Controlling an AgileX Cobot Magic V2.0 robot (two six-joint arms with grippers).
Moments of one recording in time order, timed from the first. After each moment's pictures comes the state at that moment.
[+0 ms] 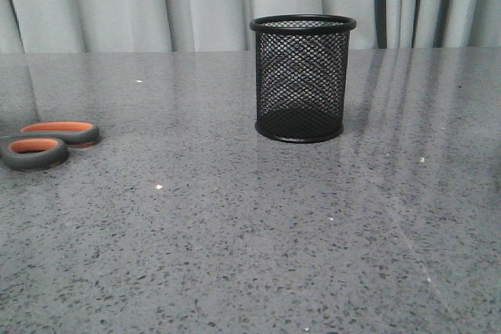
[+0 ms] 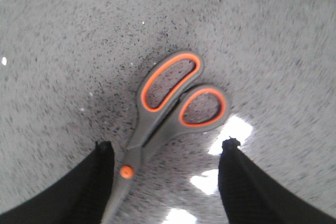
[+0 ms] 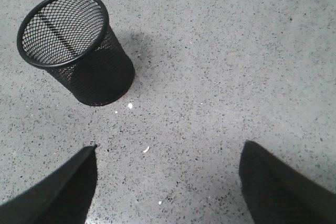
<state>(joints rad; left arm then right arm) -0.03 1.38 -1.26 -0.41 1.23 1.09 0.13 0.86 -0.87 0.29 0.78 -0.18</state>
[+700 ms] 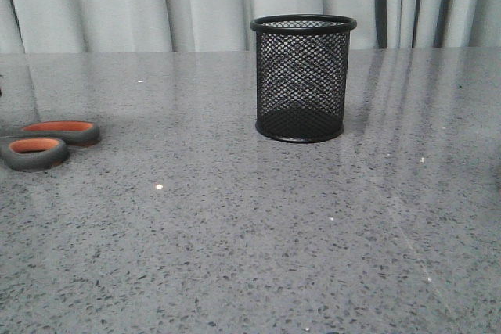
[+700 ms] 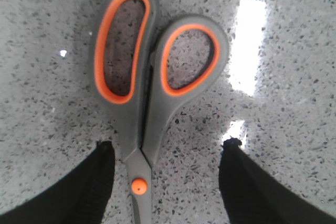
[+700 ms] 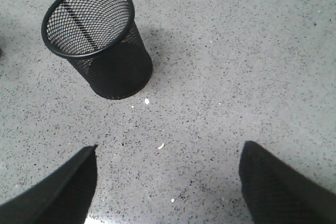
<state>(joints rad) -0.18 1.56 -1.27 -0.16 1.23 1.36 0.19 0.86 -0.87 0.29 0.78 -0.20</state>
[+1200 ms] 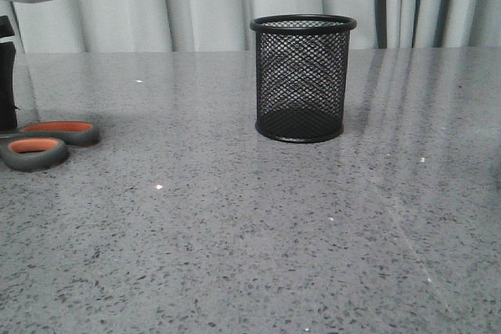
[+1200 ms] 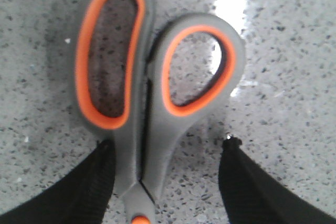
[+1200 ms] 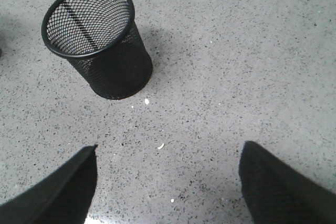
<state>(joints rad) -0.19 1.65 -1.27 -0.17 1.22 1.39 0.19 0.86 -0.87 0.29 0.78 -0.20</state>
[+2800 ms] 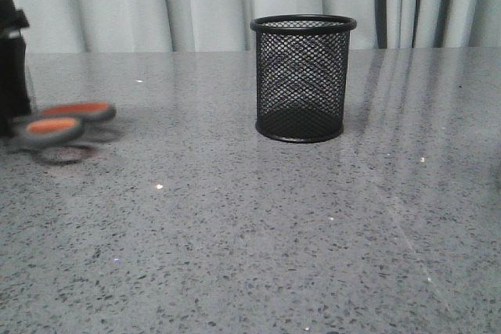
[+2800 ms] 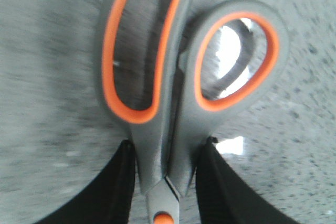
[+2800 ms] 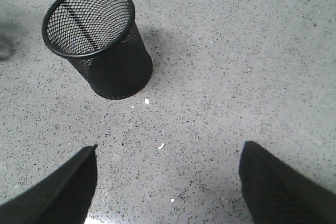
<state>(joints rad) -0.19 1.68 -1.37 -0.21 1.21 1.40 0.19 0.86 -0.87 0.29 0.77 -0.20</state>
